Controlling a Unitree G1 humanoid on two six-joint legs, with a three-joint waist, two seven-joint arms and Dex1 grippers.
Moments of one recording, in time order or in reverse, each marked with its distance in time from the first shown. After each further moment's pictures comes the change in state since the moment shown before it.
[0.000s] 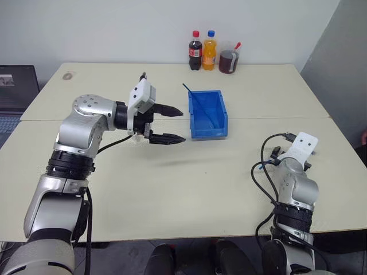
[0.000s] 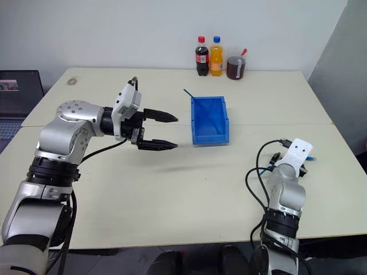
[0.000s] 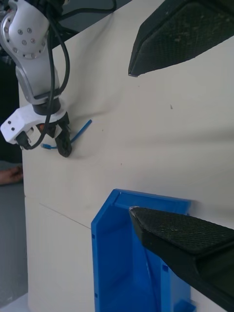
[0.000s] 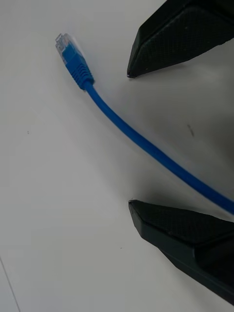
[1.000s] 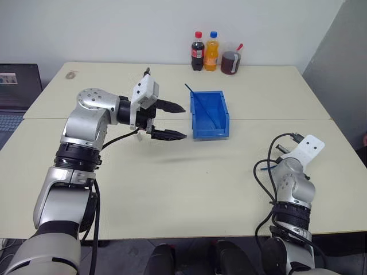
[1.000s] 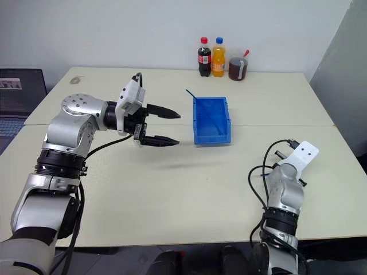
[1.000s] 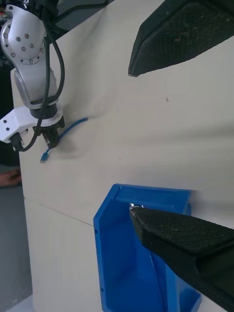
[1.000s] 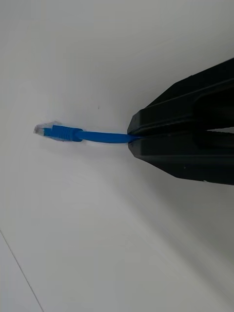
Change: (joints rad) left arm -0.050 -0.057 0.050 0.062 0.029 0.020 -0.002; right arm 0.038 -0.051 -0.003 0.035 0.123 -0.083 -0.015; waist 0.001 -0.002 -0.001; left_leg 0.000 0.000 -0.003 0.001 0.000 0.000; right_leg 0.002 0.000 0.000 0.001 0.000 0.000
